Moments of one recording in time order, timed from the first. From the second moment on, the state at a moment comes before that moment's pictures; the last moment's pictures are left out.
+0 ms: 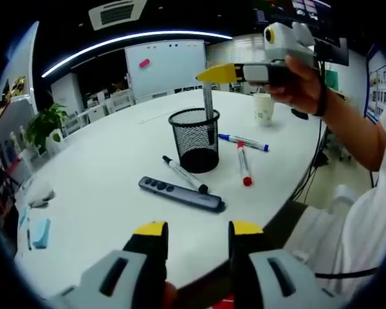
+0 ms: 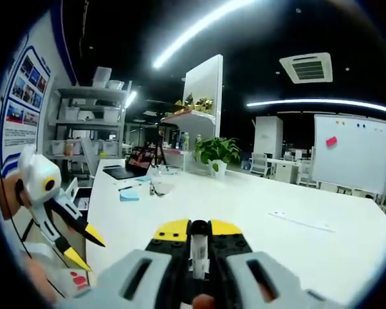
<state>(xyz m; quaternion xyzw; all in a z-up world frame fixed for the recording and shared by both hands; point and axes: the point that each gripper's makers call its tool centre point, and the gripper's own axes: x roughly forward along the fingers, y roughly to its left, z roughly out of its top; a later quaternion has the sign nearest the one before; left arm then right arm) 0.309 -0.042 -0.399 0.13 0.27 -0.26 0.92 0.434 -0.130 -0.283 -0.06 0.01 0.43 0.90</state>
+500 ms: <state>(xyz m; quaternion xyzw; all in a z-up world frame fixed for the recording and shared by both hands) 0.309 -0.043 -0.400 0.13 0.27 -0.26 0.92 0.428 -0.125 -0.291 -0.08 0.00 0.43 0.90</state>
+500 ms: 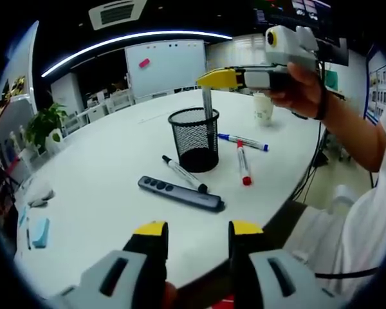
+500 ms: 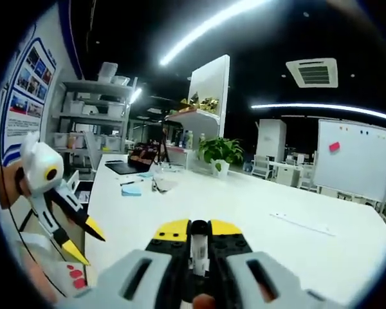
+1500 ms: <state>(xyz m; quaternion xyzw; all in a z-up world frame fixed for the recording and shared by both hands) 0.307 -0.042 -0.401 0.13 0.27 -0.26 0.92 0.425 -0.119 -0.305 -0.08 0.02 0.44 0.89</state>
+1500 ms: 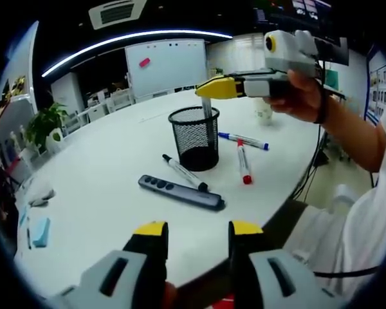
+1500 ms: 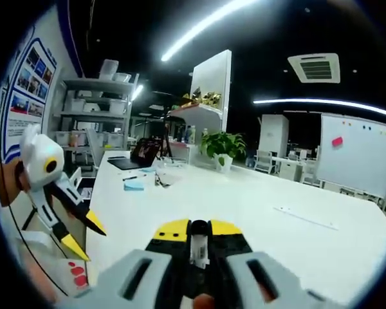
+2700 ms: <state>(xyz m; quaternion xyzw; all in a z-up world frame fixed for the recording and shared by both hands) 0.307 -0.038 -0.403 0.13 0.28 -0.26 0.92 0.430 -0.120 -0.314 -0.08 0.03 0.44 0.90</state>
